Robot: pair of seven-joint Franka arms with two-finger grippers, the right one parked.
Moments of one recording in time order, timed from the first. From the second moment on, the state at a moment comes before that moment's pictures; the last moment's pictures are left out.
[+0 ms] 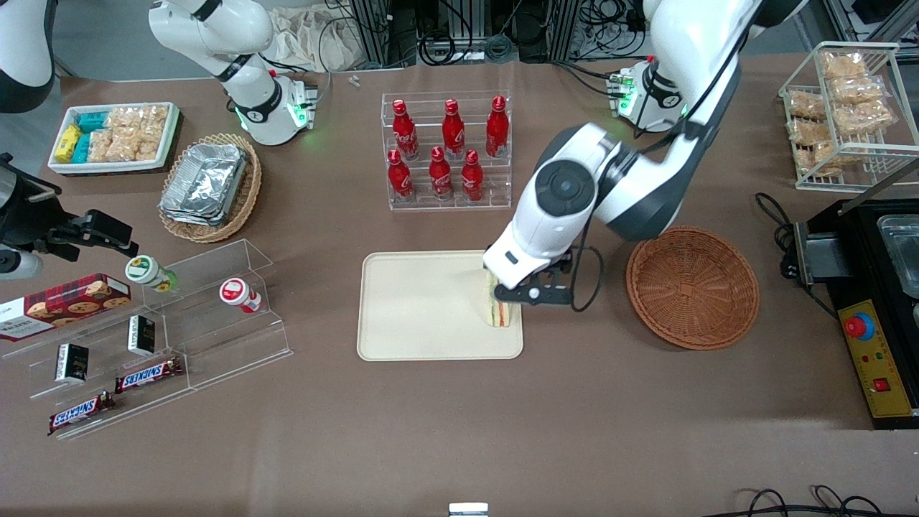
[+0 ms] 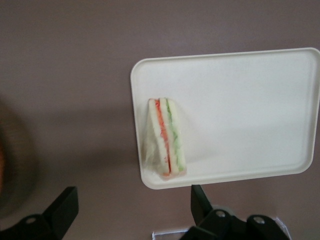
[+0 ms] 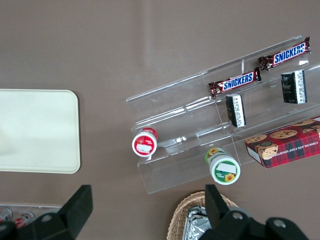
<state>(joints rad) -0.32 0.45 -0.36 -1.45 0.08 1.87 -0.59</state>
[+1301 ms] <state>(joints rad) 0.01 -0.04 -0.08 -1.54 0.04 1.43 0.04</state>
